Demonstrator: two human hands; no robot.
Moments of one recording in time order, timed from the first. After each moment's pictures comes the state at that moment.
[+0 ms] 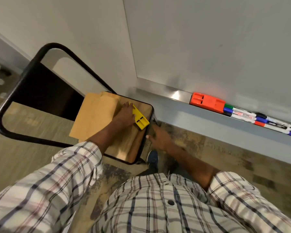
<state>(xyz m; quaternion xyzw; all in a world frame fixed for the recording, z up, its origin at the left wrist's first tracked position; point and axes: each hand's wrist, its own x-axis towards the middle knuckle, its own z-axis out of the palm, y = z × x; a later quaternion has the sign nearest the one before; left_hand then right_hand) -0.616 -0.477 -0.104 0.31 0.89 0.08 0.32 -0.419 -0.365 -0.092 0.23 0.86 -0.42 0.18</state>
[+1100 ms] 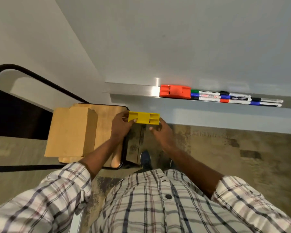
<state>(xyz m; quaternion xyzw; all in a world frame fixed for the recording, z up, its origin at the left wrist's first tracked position) -0.514 -0.437 -0.079 0.20 0.85 0.40 0.28 -0.348 -0.332 -0.081 0.48 0.67 -0.56 -0.10</state>
